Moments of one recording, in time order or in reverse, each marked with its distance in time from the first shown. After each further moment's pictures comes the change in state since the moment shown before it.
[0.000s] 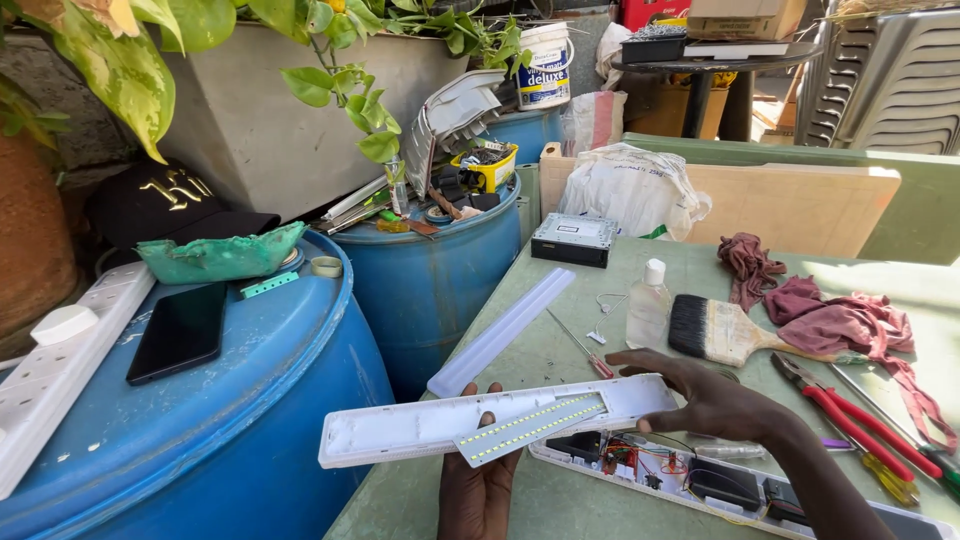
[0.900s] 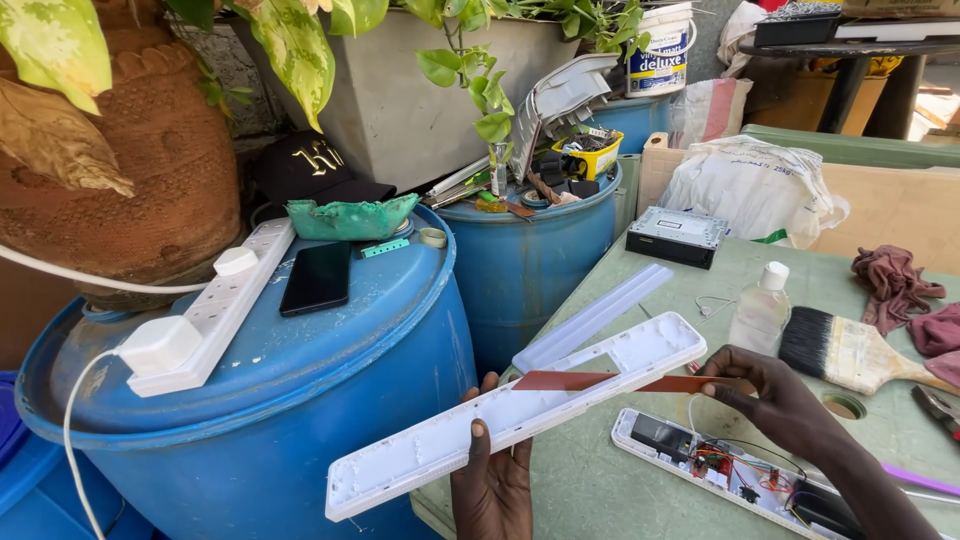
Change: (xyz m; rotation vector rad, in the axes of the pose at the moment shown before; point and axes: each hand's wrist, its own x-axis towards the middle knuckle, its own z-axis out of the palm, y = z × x) left_hand -0.043 0.048 -0.024 -0.226 0.042 0.375; right_hand 0.039 0.028 0.039 0.088 0.277 -0.065
